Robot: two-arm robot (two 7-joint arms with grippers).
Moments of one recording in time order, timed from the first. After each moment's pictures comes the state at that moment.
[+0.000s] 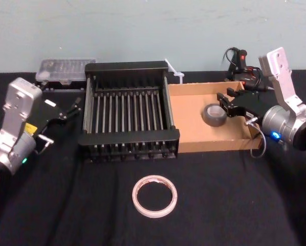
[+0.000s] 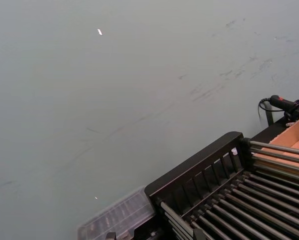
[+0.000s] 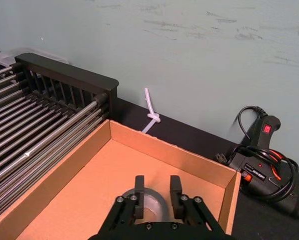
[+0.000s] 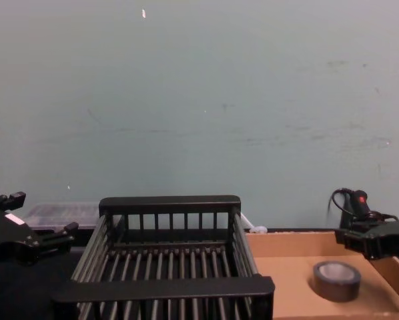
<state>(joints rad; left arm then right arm) -0.20 0.60 0.45 -1.41 -0.25 -0.12 0.03 0.40 0.35 -0.32 -1.19 0.25 0.19 0.37</state>
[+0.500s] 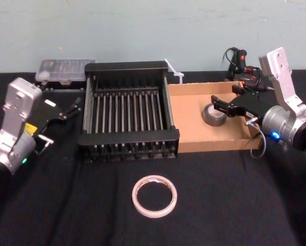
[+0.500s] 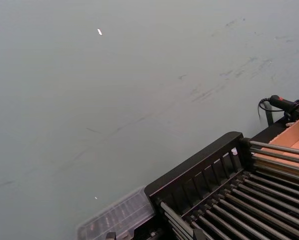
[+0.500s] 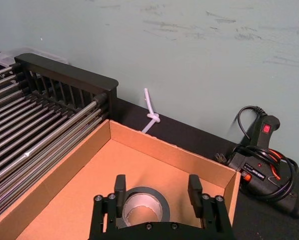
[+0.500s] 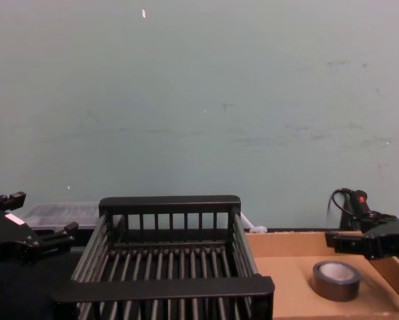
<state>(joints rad) -0.20 0.60 0.45 -1.41 -0.25 -0.12 0.03 0.40 0.35 -0.32 -1.20 0.25 0.19 0.37</state>
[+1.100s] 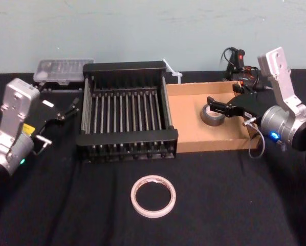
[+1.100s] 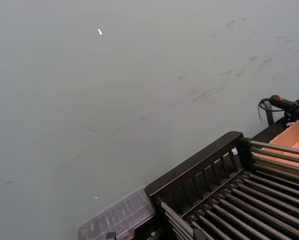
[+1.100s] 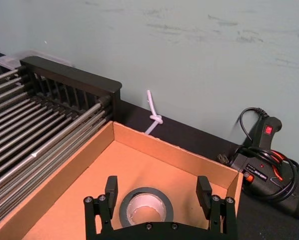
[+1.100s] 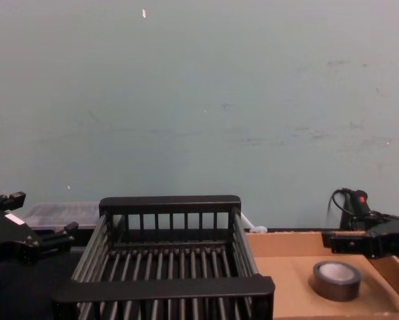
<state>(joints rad) -0.20 0.60 0.45 -1.41 -0.25 -0.12 0.03 0.39 0.35 -0.31 -1.22 0.26 0.20 0.37</state>
